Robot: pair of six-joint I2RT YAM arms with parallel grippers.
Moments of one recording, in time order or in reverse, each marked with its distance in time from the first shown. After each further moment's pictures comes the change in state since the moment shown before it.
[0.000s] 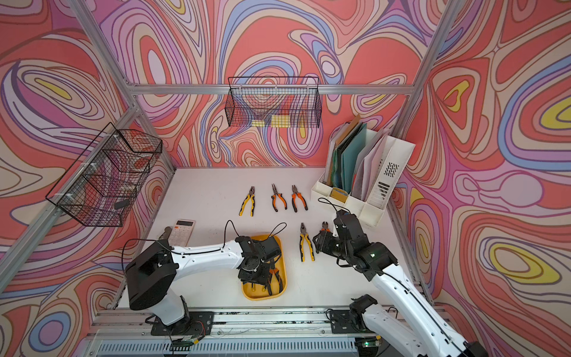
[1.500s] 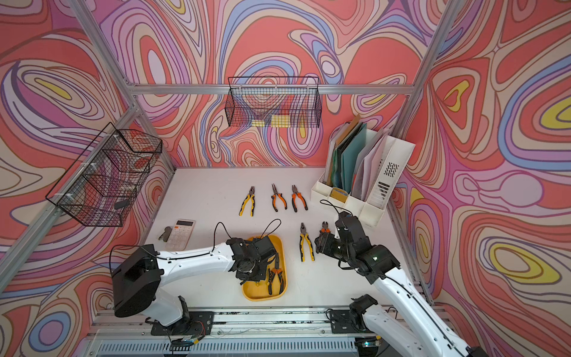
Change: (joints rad) left arm 0.000 -0.111 -0.029 0.046 -0.075 -0.058; right arm 0.001 -0.034 -0.011 -0.024 0.016 0.006
